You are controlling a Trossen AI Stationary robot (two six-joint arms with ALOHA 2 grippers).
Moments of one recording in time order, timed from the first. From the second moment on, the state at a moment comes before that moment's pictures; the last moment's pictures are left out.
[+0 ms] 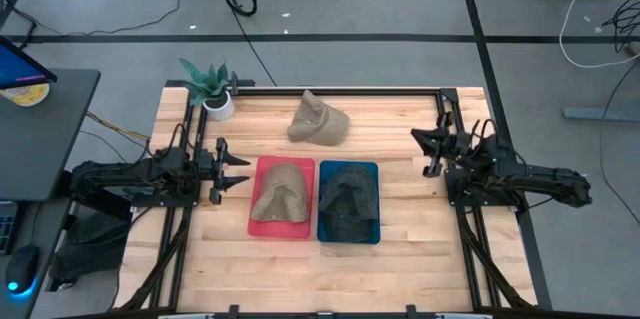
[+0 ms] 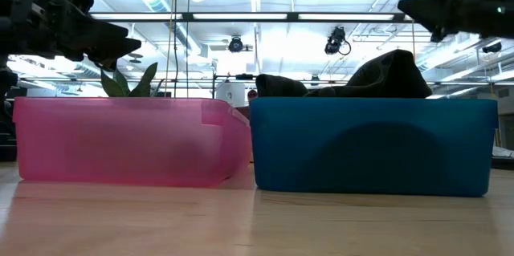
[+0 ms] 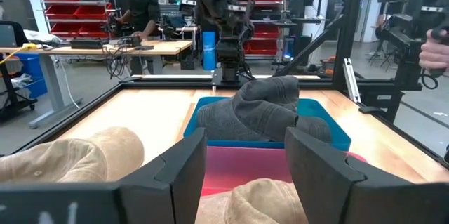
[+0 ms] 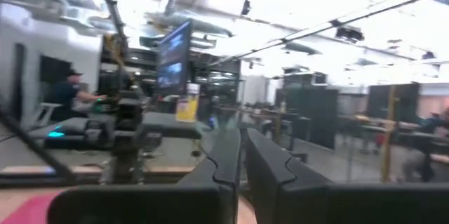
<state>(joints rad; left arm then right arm) 0.02 0.01 0.01 0.04 -0.01 -0.02 -0.22 0.13 0.05 0.45 0.06 -0.16</state>
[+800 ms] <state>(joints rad) 0.02 0.01 0.01 0.05 -0.01 -0.02 -0.39 0.97 0.88 -0.01 0.05 -0.34</state>
